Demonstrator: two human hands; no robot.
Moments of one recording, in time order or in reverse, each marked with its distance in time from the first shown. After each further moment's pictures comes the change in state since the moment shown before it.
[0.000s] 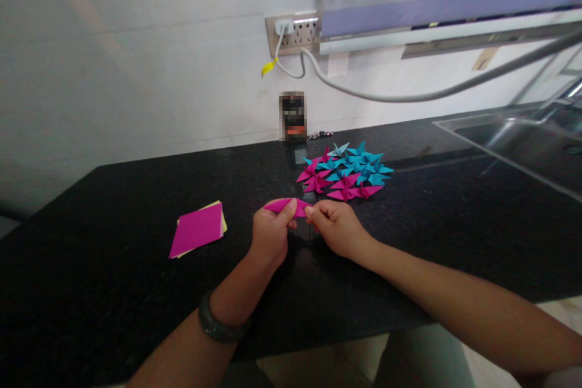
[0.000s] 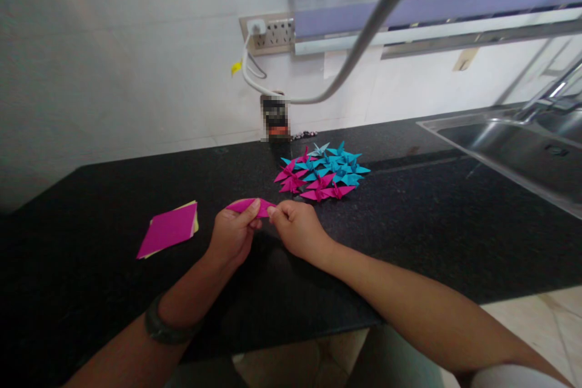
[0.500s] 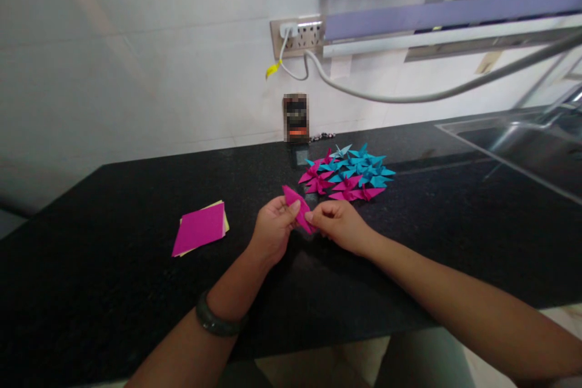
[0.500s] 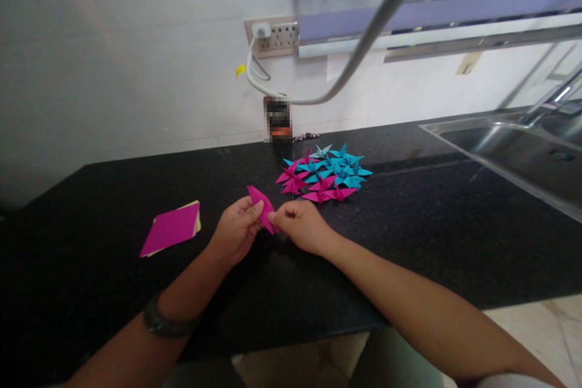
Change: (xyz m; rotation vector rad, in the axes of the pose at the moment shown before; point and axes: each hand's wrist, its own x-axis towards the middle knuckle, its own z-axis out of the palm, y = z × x) left_hand 0.001 0.004 -0.003 -0.070 -0.173 -0.152; right_hand 0.007 0.005 -0.005 0.152 -0.205 0.110
